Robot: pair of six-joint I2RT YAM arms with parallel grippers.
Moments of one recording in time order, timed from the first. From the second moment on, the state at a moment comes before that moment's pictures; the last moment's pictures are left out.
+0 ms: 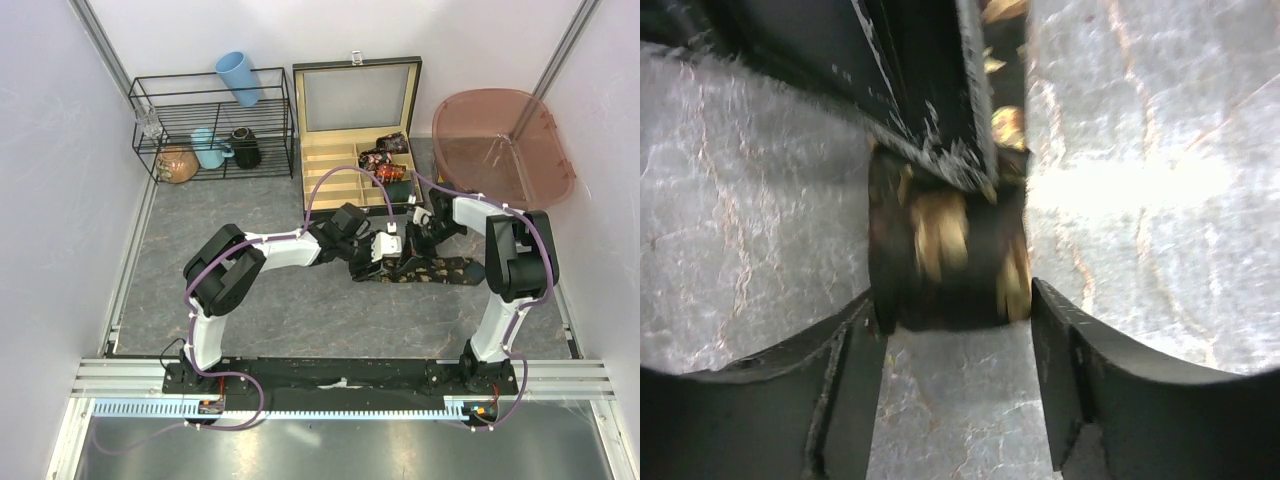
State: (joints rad) left arm -0.84 2.00 1.24 -0.02 0.55 0.57; right arm 0.12 1.89 1.16 -0.81 -0.66 0.11
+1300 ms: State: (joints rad) left arm -0.89 2.15 1.39 0.08 0.60 0.37; right arm 0.09 1.96 1.20 -0.88 -0.54 0.07
